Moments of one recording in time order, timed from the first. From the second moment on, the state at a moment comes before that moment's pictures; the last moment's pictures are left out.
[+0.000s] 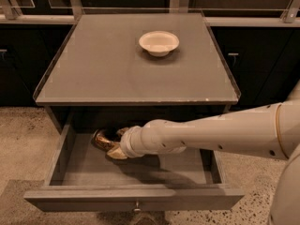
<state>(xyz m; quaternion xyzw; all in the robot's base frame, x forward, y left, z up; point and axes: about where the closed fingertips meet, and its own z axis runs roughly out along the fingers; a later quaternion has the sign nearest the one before) 0.551 0.101 0.612 -0.53 0.75 0.15 0.38</state>
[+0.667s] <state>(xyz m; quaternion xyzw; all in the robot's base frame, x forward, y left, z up) 0.550 0.099 0.617 -0.52 0.74 0.16 0.39</state>
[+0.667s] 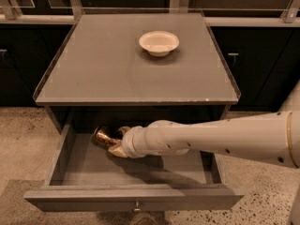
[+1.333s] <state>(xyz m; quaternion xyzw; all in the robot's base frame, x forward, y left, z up) 0.494 0.104 0.643 -0.51 0.71 0.22 0.43</state>
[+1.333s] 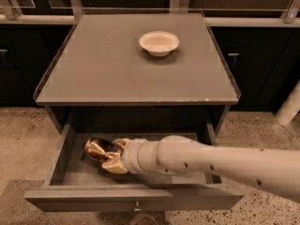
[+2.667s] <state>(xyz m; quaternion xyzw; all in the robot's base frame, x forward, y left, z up) 0.430 0.067 0.766 -0.55 0.66 0.19 0.48</state>
